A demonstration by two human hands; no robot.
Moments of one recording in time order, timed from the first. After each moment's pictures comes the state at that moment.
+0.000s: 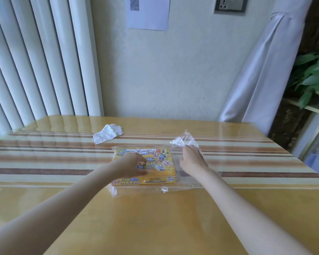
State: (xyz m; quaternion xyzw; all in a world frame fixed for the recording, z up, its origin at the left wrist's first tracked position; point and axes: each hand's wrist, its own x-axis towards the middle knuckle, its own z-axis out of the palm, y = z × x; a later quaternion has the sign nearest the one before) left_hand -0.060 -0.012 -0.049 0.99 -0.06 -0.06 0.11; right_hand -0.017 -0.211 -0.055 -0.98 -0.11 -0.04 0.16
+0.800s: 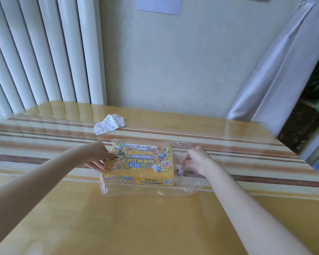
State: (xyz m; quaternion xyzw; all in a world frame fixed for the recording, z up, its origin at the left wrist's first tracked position) left_hand -0.046 0.072 -0.053 0.88 0.21 -0.14 0.40; right_hand 0.028 -0.215 -0.067 -0.76 0.10 0.17 0.62
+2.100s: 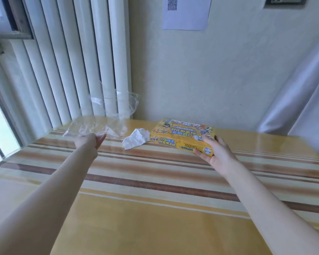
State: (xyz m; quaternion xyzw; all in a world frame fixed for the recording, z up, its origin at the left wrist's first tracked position) left_hand -0.017 0.176 -0.036 0.43 0.36 0.27 0.79; right_hand 0.048 -0.166 -0.028 -0.54 0.02 0.11 0.84
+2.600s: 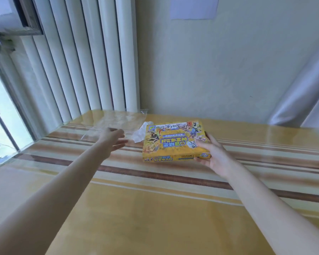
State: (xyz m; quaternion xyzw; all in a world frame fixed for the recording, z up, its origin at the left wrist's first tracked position) left_hand -0.042 0.138 -0.027 0.67 0.29 0.12 0.67; right_hand 0.027 -0.146 -0.049 -0.61 -0.01 0.18 0.77
